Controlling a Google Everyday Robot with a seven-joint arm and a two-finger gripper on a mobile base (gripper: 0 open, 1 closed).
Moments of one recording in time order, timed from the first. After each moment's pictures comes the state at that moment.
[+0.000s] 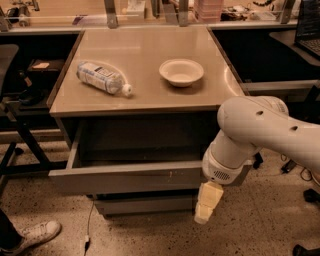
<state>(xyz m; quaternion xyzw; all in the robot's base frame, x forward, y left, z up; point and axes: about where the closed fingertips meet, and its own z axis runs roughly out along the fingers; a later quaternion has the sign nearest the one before) 0.422 -0.122 0.690 -0.59 0.80 0.11 0.06</state>
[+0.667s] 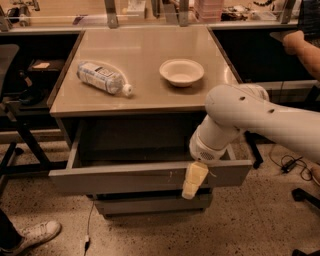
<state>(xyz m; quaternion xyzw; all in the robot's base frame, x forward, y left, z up) 0.487 -0.098 0.690 -0.61 0.78 0.10 0.11</state>
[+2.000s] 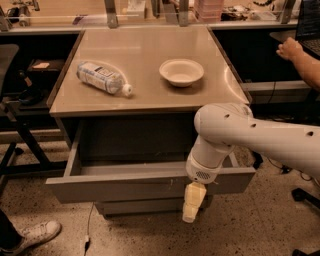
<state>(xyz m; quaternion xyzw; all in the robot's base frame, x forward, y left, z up) 0.440 -0.090 0.642 -0.62 0.77 0.13 0.02</state>
